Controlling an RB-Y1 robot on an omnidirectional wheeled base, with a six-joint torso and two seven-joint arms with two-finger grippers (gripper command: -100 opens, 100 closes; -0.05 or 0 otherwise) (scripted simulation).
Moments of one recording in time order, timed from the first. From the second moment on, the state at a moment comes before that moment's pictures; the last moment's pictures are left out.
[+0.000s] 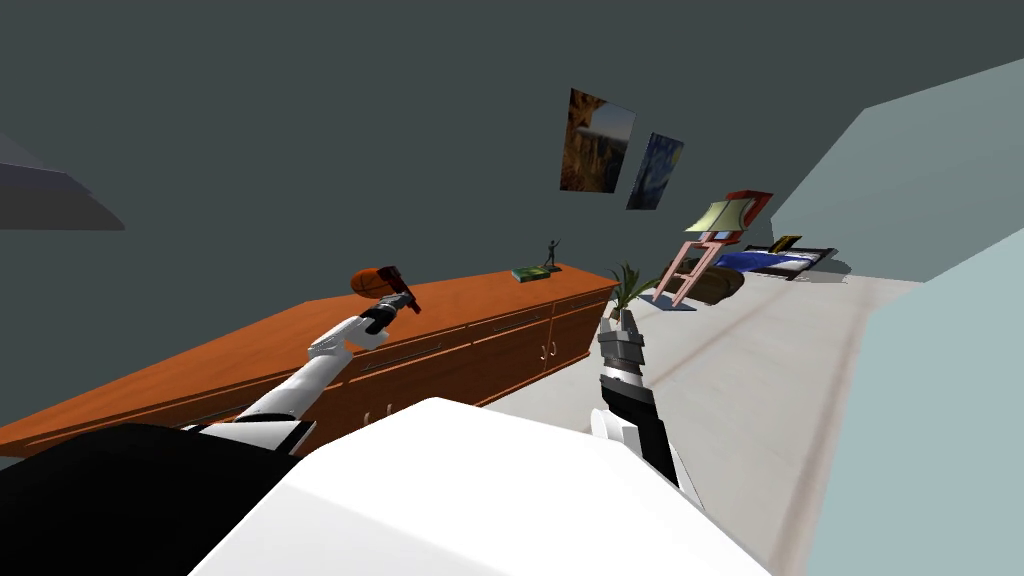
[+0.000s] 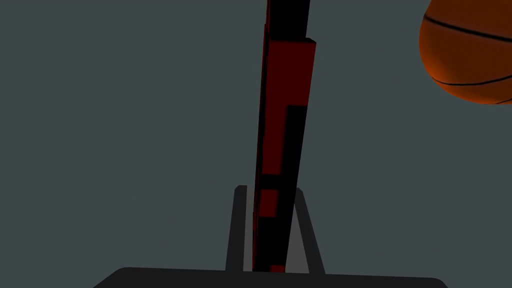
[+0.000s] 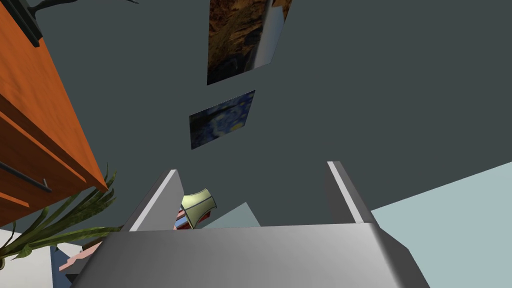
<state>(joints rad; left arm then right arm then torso) 0.03 0.88 0.28 -1.31 -0.39 0.04 -0.26 0.52 0.03 0.06 -2.24 -0.01 -0.38 0.01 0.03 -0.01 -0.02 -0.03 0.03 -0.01</state>
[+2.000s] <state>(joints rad) 0.49 0.81 0.47 -1.88 -0.44 0.30 -0.18 0.52 0.03 0.06 -2.24 -0.01 -0.38 0.01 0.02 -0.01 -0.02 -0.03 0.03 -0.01</state>
